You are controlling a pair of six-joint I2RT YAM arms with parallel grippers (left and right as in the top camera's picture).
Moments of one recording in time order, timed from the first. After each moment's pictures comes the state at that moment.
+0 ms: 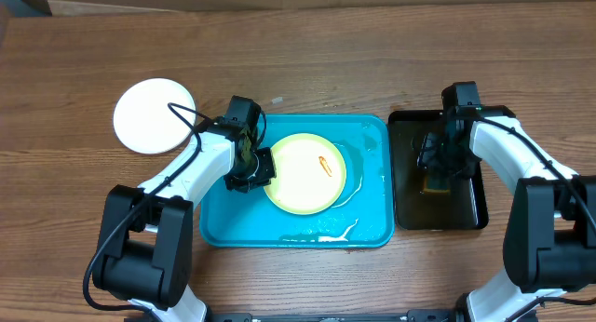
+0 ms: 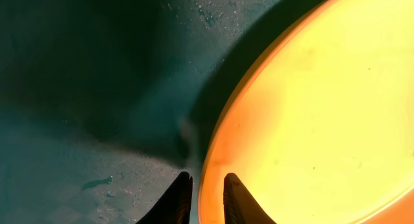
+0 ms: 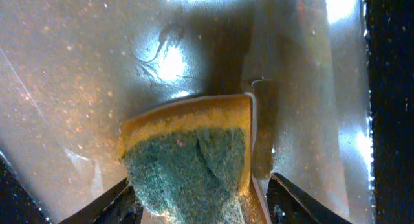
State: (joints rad) left arm -0.27 1.80 1.08 -0.75 0.21 -0.49; right arm 0.03 1.82 1.12 -0.79 0.01 0.33
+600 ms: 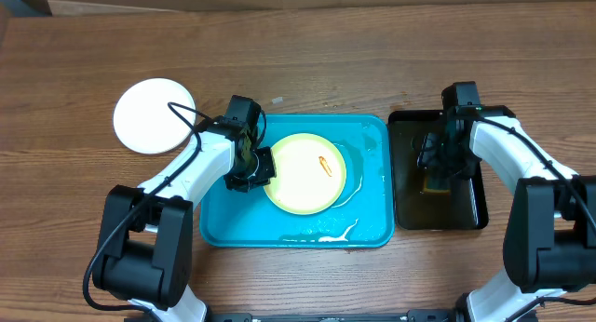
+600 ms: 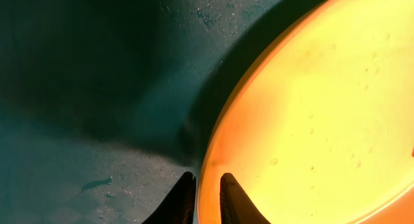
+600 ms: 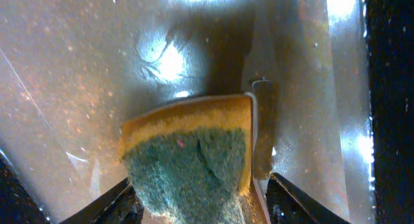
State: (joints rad) left arm -0.27 1.80 1.08 -0.75 0.21 -0.49; right arm 0.03 1.82 1.12 -0.81 0.01 0.33
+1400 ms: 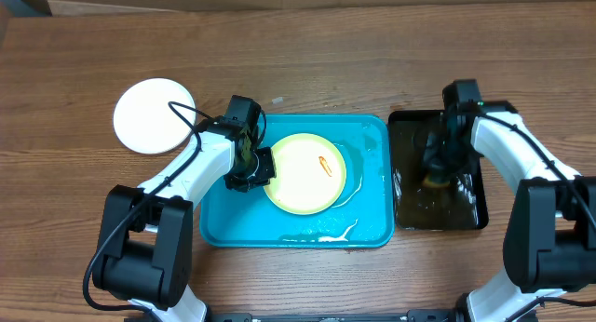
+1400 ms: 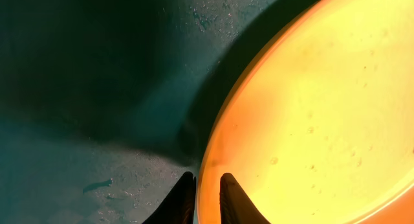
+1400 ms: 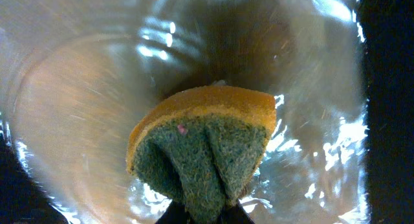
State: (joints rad) left arm -0.27 1.80 1.08 -0.75 0.21 -0.47; right arm 0.03 1.82 1.18 -0.89 0.00 0.34
